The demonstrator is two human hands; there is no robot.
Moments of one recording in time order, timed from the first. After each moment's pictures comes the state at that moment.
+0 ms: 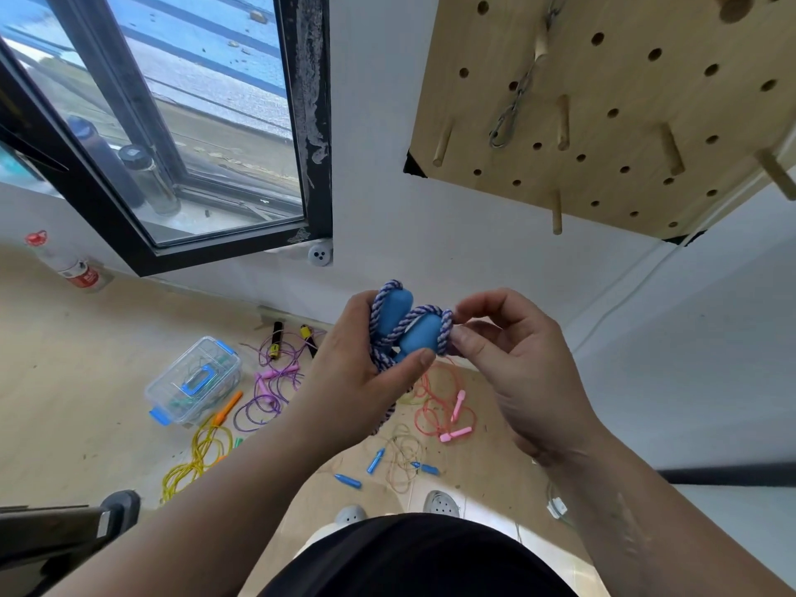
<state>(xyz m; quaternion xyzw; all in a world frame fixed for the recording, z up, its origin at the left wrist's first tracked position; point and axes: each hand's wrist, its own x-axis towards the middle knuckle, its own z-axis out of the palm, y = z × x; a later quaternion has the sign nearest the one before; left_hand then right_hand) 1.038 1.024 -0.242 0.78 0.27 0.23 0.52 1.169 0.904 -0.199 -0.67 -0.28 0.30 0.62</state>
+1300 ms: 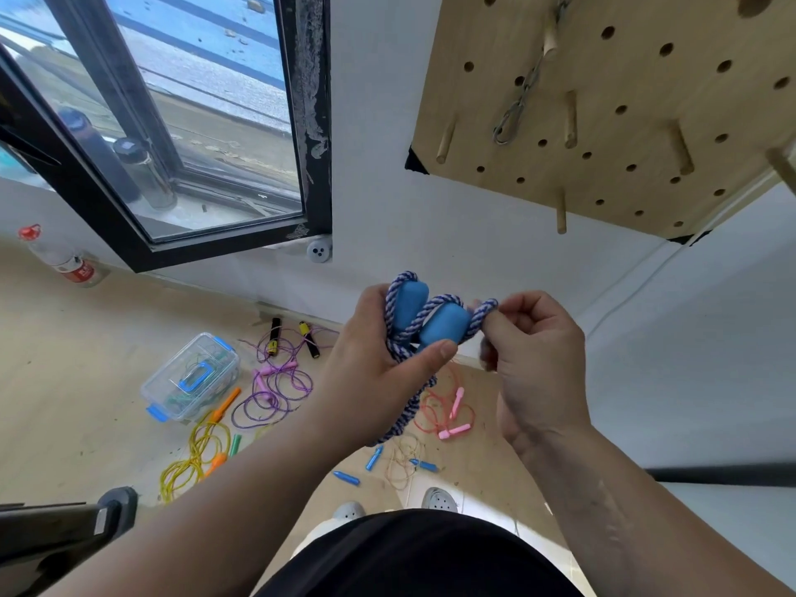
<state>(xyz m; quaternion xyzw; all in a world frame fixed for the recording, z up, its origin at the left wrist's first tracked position) 1.054 1.026 -0.246 0.74 0.28 0.22 0.56 1.170 0.924 -0.207 -0.70 -0.09 0.18 0.68</state>
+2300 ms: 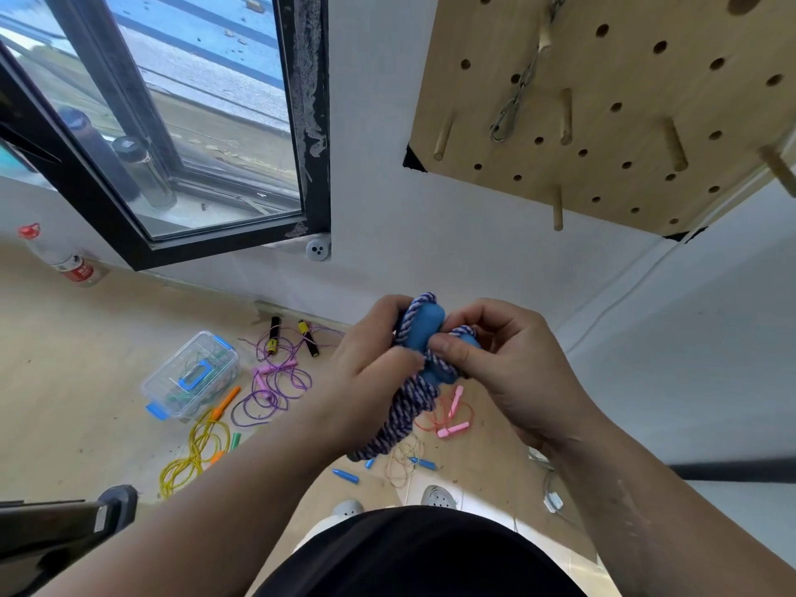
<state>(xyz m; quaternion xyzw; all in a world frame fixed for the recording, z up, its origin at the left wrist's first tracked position) 1.045 1.021 -0.236 0.72 0.23 0.17 0.63 1.178 0.907 -0.204 -0.71 -0.32 0.32 0.54</state>
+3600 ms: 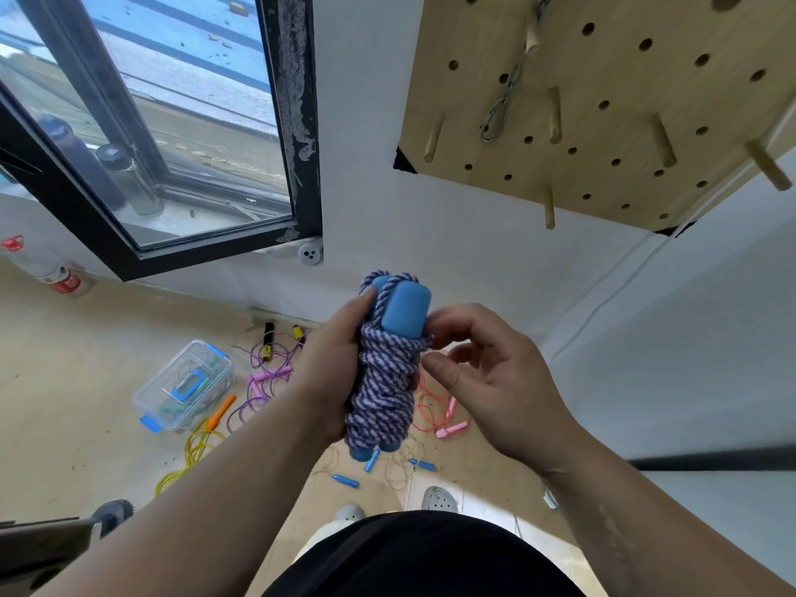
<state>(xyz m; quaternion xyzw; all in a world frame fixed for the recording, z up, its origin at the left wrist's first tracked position) 1.058 1.038 -0.233 0.33 0.31 0.11 0.88 1.172 0.903 -0.220 -0.70 -0.45 0.23 0.51</state>
